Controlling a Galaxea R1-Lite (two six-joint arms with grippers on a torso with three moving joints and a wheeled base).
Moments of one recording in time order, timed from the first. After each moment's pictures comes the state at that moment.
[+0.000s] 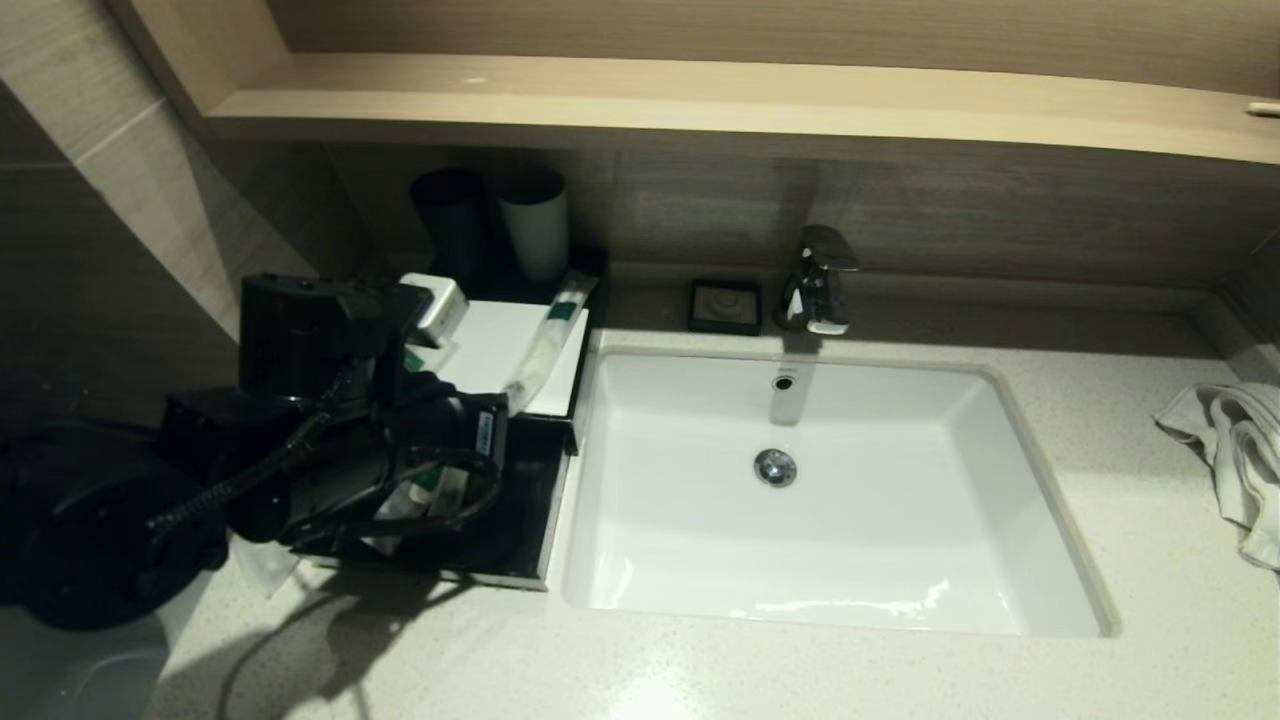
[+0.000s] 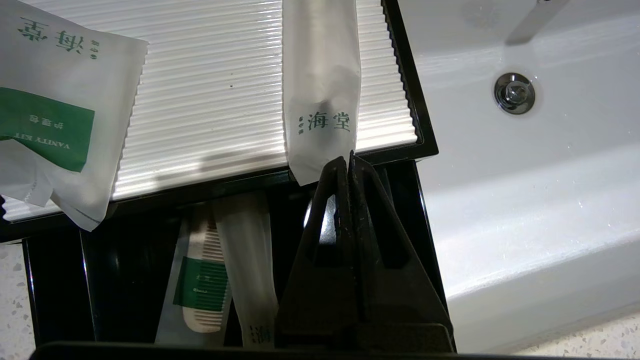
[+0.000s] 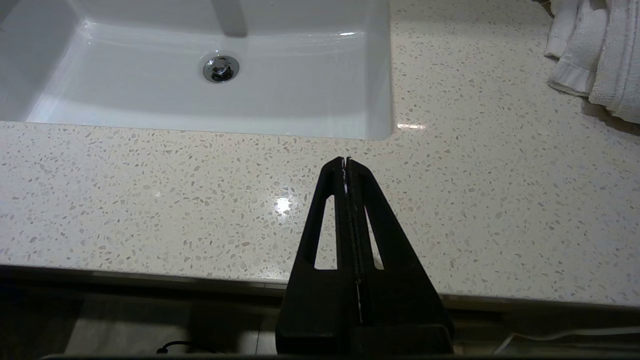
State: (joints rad) left arm -0.49 1.62 -0.85 -0.45 0.10 -0.01; right arm 0.00 0.00 0.00 0.00 0.00 0.00
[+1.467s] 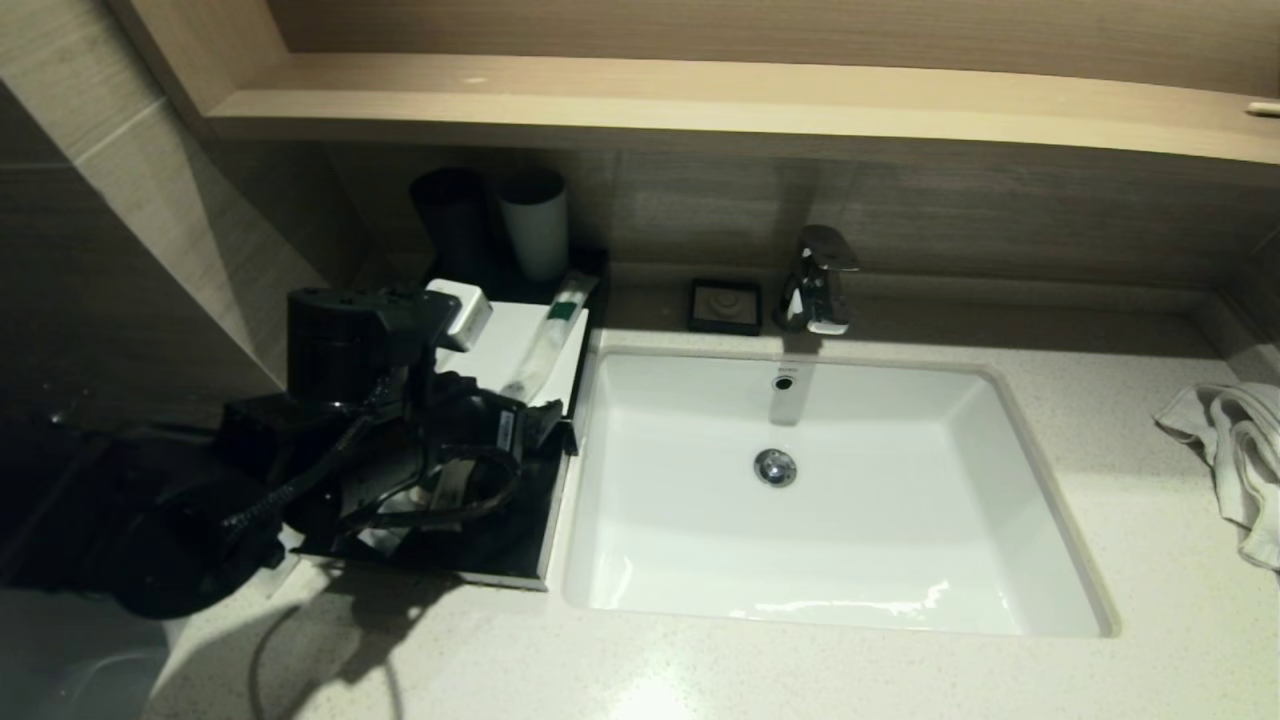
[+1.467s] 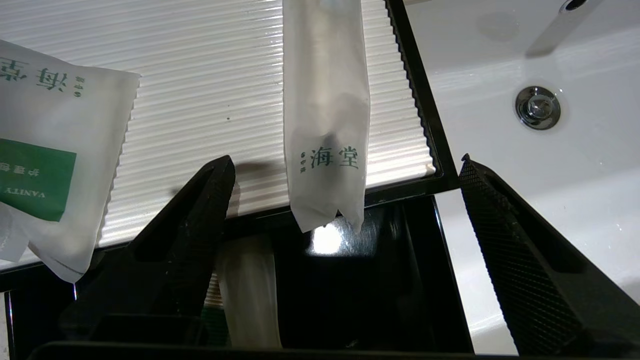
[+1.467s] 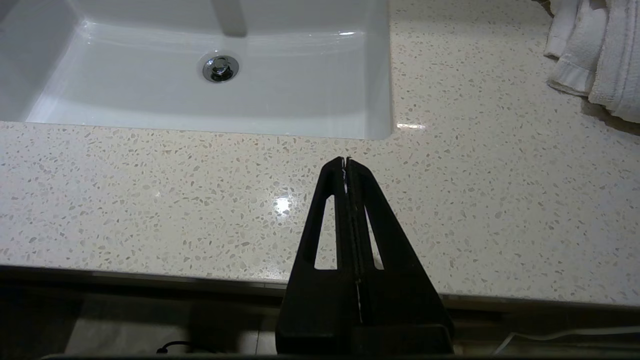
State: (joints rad) left arm -0.49 1.70 -0.85 -0.58 0.13 0.04; right arm 0.00 0.00 0.00 0.00 0.00 0.00
